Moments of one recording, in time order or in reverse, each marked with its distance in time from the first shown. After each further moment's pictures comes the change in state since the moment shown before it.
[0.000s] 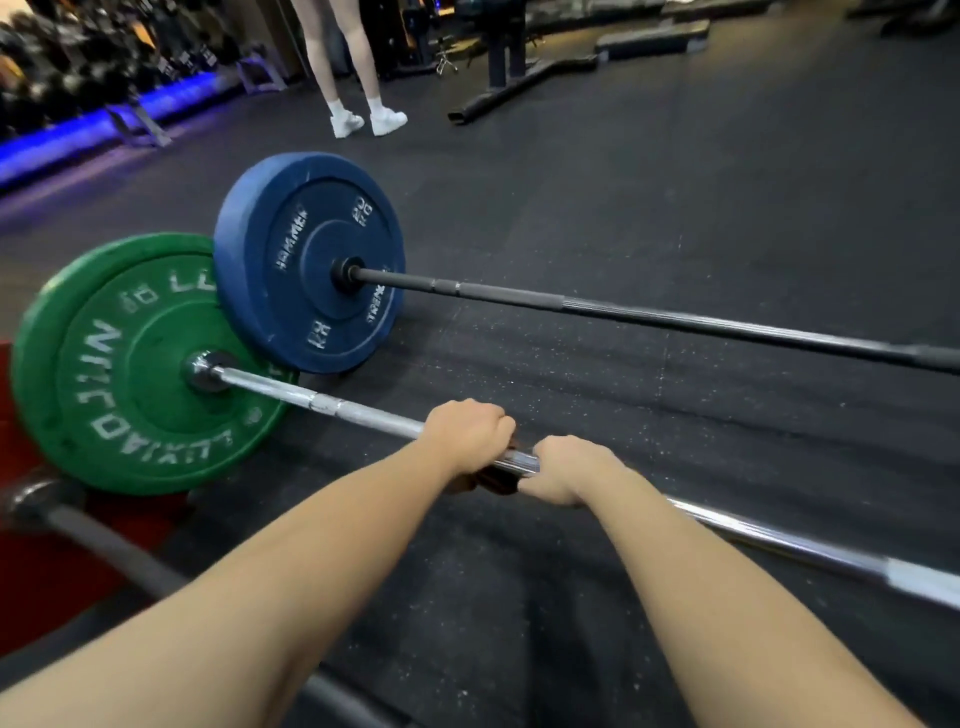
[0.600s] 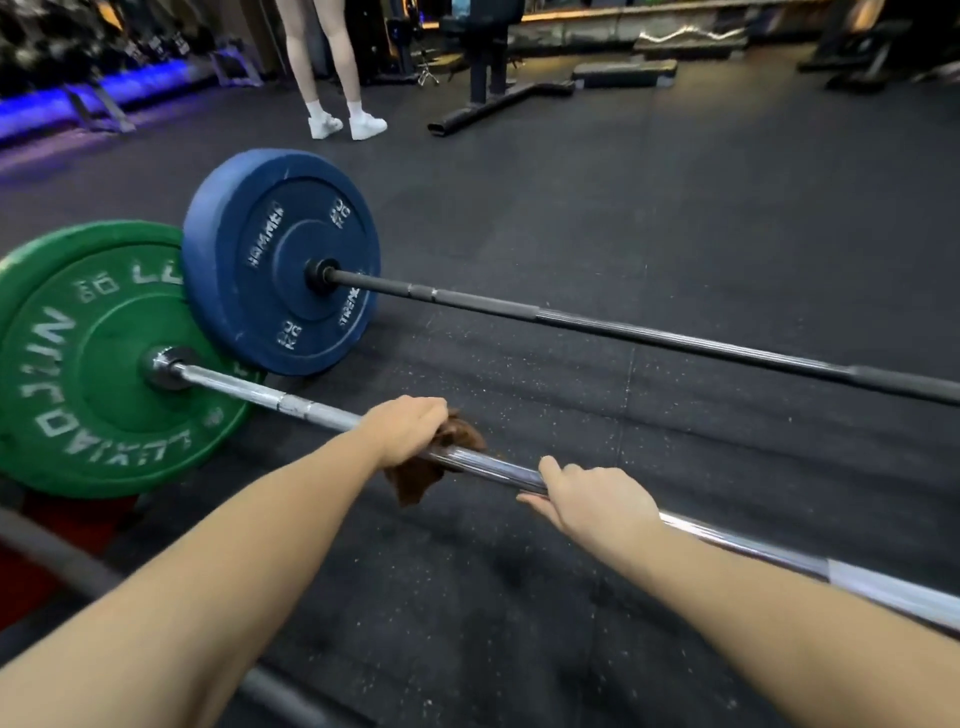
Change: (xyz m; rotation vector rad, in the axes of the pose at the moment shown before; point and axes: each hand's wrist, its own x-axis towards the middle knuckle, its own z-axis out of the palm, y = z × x) left_hand 0.001 -0.053 -0.012 -0.026 -0.107 0.064; right_hand -0.044 0.050 0.033 -0.413 0.471 -0.211
